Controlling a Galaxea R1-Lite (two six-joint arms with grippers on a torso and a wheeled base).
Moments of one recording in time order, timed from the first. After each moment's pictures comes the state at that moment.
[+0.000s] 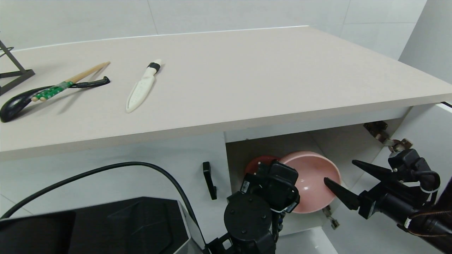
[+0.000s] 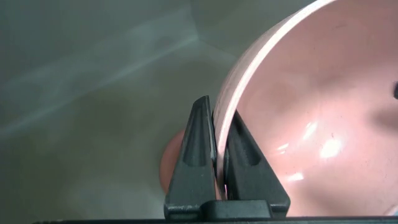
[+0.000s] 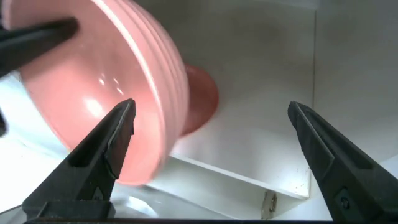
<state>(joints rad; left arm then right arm) -1.05 2.25 -0.84 -1.57 0.67 0.29 0.36 1.70 -0.09 -1.57 0.13 -0.10</state>
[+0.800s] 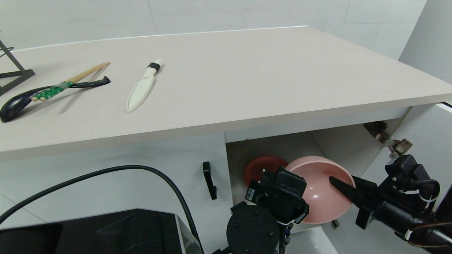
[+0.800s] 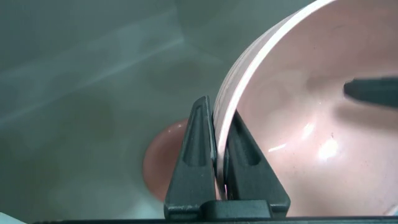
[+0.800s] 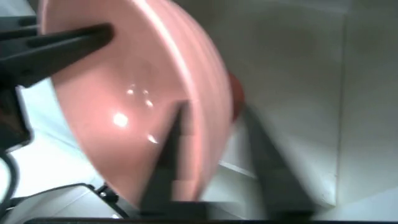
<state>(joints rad) -1.10 2.23 -0.81 -1.57 0.68 0.26 0.45 1.68 -0.07 -1.57 0.12 -0.10</state>
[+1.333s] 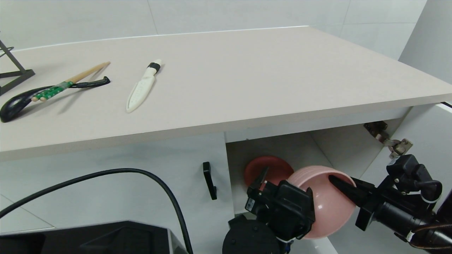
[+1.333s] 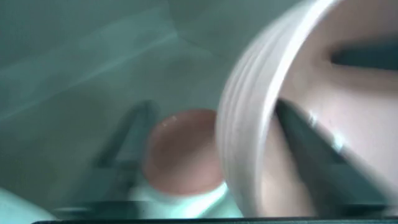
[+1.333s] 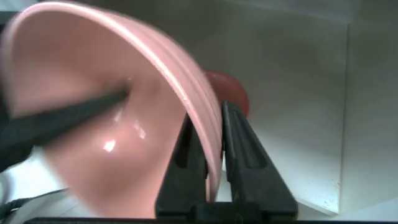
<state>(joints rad) -1.15 2.19 -0.72 -1.57 0.66 0.25 0.46 1.67 -0.07 -1.57 0.14 -0.10</state>
